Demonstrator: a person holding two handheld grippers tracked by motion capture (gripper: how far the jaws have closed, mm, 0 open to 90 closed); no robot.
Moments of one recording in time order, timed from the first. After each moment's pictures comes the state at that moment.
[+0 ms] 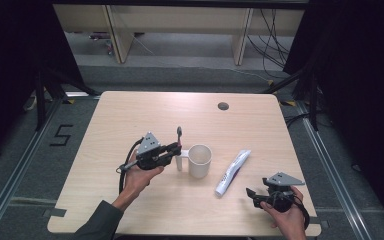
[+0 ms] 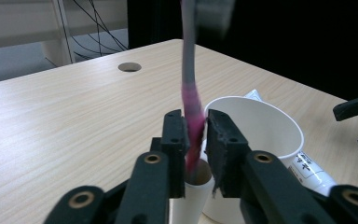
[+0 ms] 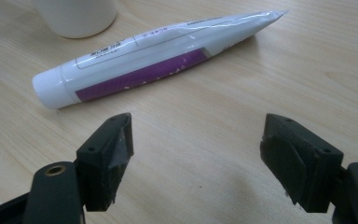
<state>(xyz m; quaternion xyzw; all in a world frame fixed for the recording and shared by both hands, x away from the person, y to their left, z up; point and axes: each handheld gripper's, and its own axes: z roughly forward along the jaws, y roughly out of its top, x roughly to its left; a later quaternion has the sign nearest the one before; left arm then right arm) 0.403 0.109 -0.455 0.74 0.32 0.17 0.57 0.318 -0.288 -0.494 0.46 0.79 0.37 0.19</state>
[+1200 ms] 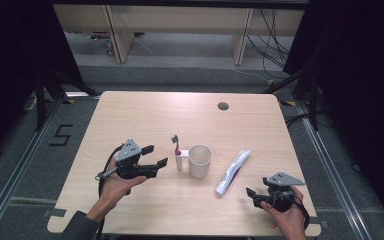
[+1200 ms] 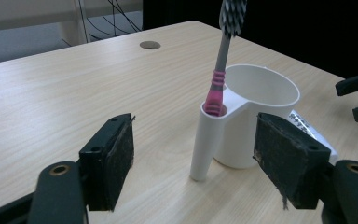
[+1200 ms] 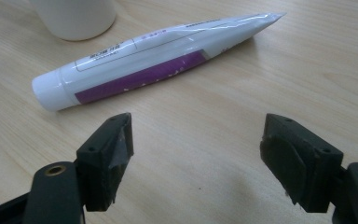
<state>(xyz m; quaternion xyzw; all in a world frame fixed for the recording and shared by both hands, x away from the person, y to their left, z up) 0.374 0.155 -0.450 0.75 0.35 0.17 0.54 0.319 -0.288 -0.494 0.46 0.79 0.37 0.19</state>
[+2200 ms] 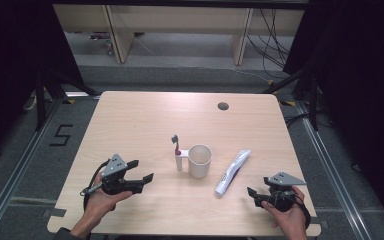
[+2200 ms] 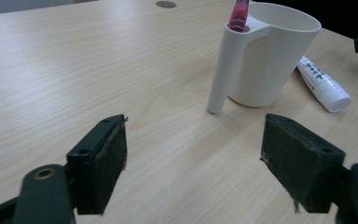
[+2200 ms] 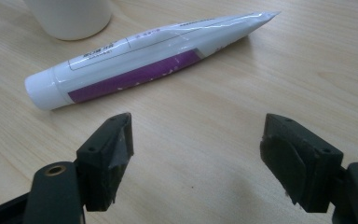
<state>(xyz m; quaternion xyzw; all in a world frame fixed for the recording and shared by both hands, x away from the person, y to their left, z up) 0.345 0.192 -0.481 0.76 0.38 0.16 0.51 0.318 -0.290 -0.495 0.47 0.78 0.38 0.18</state>
